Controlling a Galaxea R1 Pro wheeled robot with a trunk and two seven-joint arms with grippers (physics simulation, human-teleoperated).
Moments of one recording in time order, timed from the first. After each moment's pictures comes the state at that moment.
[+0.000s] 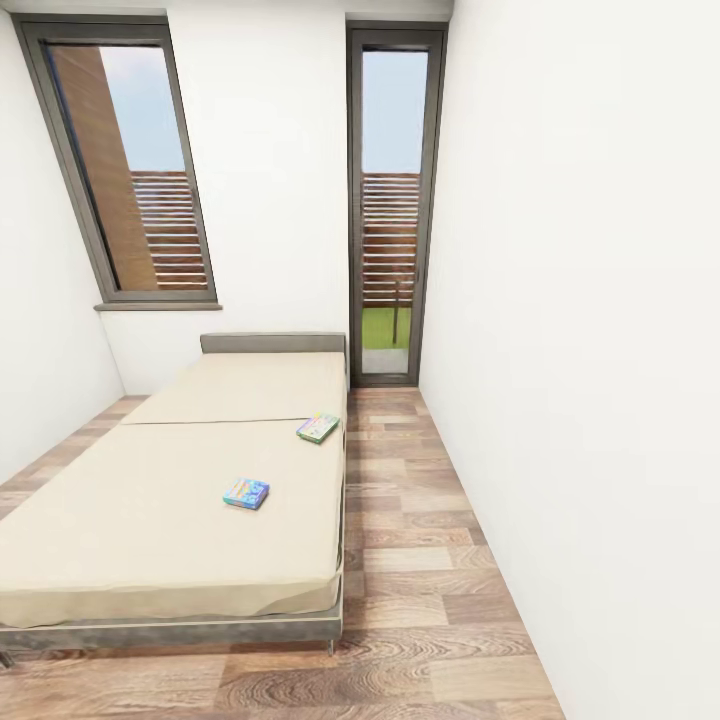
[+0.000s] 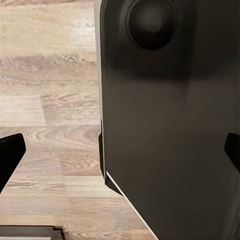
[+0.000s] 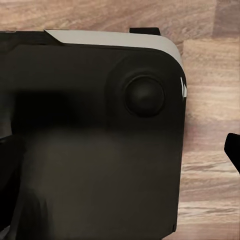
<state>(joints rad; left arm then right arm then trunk) 0.02 0.04 0.00 0.00 0.00 0.00 0.00 -0.04 0.02 0.00 -0.04 -0.01 -0.01 0.00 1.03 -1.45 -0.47</state>
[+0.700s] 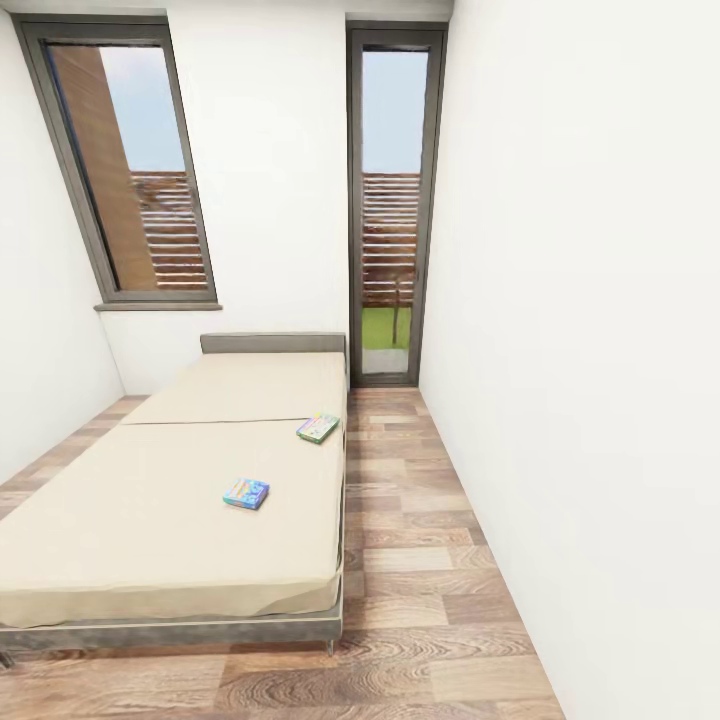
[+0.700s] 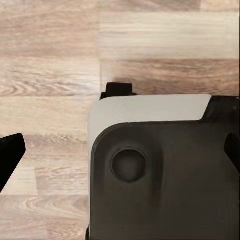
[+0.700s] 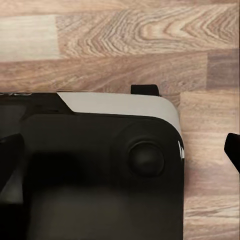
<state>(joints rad) -0.12 0.03 0.01 -0.08 0.03 0.01 -0.01 -0.06 0.02 -0.01 -0.07 -0.01 -0.12 0.00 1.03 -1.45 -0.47</state>
